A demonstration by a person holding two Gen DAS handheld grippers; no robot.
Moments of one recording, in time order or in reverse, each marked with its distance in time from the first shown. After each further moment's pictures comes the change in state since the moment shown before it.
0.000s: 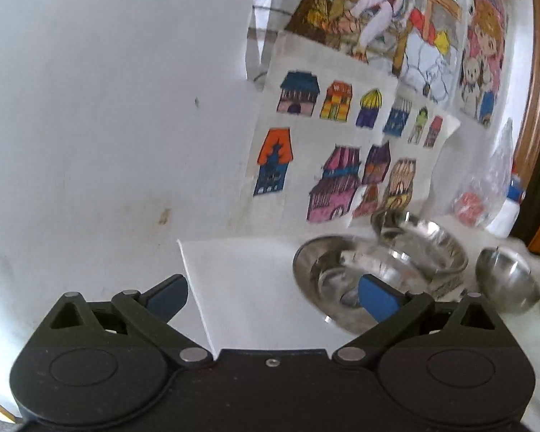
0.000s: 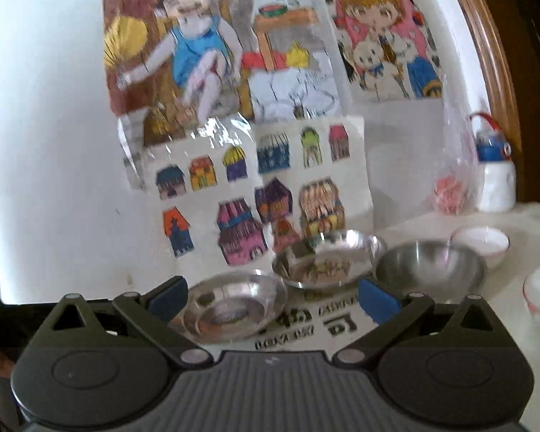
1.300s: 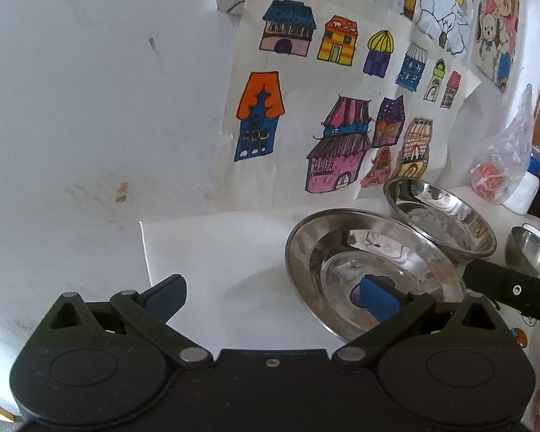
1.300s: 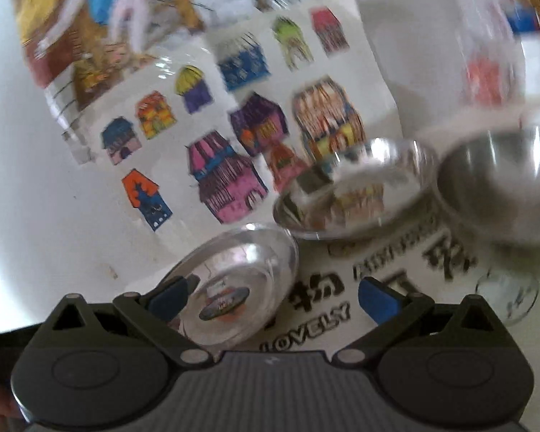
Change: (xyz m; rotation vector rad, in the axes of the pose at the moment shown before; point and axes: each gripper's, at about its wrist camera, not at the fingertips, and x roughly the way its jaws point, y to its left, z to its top) left arm 0.069 -0.016 0.000 0.018 0.099 0.006; right arm 0.123 -0.030 -0.018 0.259 0.227 0.124
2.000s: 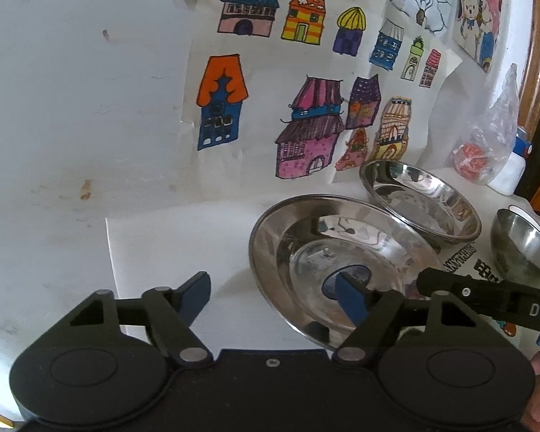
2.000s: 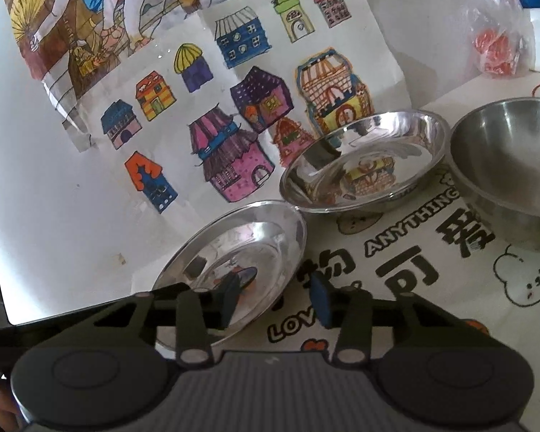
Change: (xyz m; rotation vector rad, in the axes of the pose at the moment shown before) left arm 0.010 -0.015 0.003 0.046 0.054 -0.062; right arm 0.005 0.002 -0.002 0.004 0.064 0.039
